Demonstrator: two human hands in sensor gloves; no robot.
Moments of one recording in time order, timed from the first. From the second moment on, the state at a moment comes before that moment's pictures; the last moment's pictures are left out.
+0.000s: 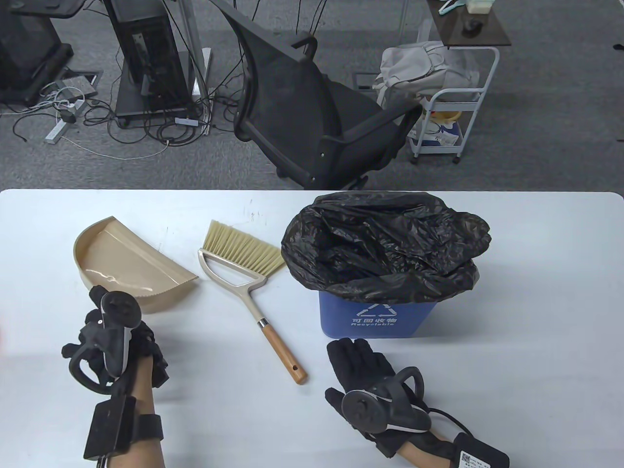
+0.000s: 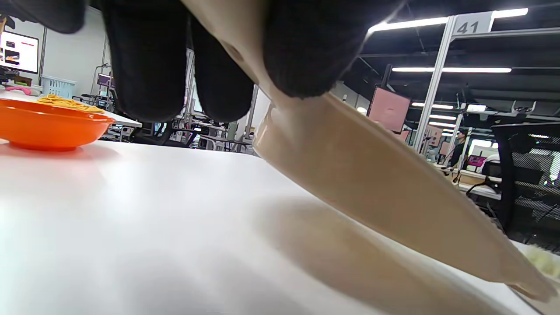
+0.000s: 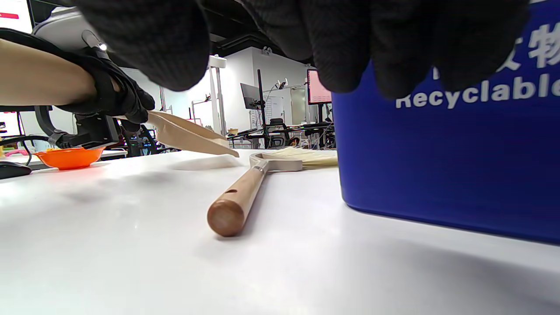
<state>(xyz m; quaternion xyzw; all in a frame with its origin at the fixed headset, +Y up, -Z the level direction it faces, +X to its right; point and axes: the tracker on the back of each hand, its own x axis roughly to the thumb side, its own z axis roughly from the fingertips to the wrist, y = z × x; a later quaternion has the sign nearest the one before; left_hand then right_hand) -0.347 -0.693 -0.299 0.10 0.39 0.08 0.91 0.079 -0.702 -0.209 0.31 -0.04 0.95 0.07</state>
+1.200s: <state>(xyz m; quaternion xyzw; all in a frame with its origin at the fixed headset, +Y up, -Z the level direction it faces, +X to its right) -0.290 -0.695 -0.287 0.09 0.20 0.06 0.97 0.086 -0.703 -0.218 0.28 -0.03 0.96 0.07</state>
